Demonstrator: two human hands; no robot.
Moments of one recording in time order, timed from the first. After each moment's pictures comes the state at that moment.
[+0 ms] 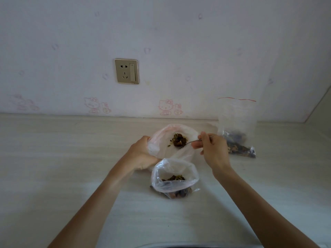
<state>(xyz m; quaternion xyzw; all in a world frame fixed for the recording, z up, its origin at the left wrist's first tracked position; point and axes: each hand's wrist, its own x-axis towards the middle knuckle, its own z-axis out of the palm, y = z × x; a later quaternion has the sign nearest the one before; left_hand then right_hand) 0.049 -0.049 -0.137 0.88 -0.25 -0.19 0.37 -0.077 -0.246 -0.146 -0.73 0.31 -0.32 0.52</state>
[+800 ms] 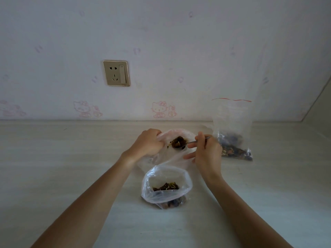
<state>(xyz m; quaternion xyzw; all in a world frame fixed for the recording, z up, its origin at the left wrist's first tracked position) 0.085 -0.120 -0.135 0.89 -0.35 -0.09 0.28 -0.067 -0.246 -0.162 -0.73 0.30 -0.39 0.48</state>
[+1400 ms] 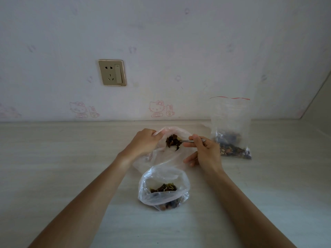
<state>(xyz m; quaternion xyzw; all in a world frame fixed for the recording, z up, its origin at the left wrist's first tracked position) 0.093 -0.120 -0.141 0.88 -0.31 -0.12 0.35 -0.069 -0.257 -0.159 -0.65 0.28 -0.29 0.64</state>
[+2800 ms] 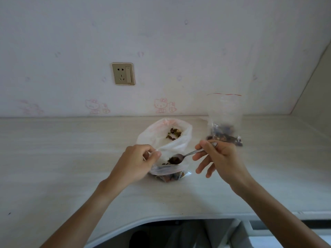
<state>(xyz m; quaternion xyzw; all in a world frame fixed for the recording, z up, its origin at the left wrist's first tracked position) -0.020 -0.008 -0.136 0.86 -0.36 -0.02 0.37 -0.190 -0.212 -0.115 -0.74 0.15 -0.23 0.61</state>
